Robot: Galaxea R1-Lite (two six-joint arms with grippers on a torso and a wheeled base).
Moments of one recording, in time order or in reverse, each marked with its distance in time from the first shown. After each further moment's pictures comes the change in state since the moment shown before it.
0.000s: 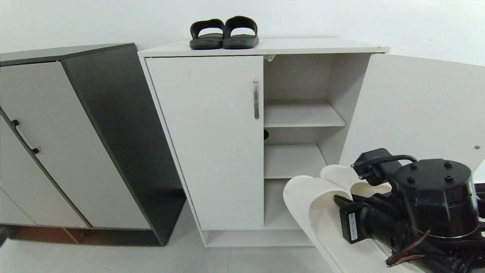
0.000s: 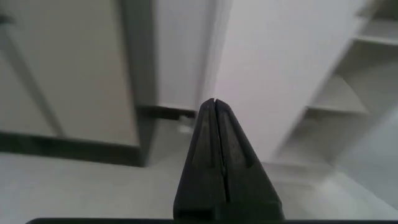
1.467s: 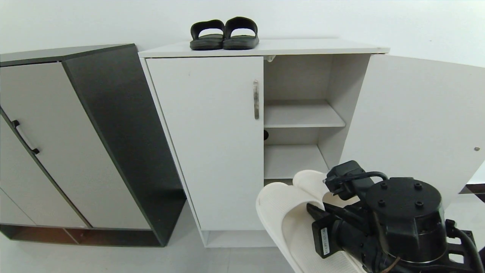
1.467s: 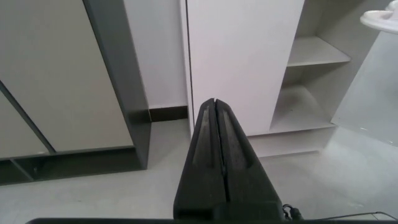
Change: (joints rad) left arm 0.168 -0.521 0.227 0.214 -0.370 0.110; right arm 0.102 0.102 0.020 -0.181 0.024 0.001
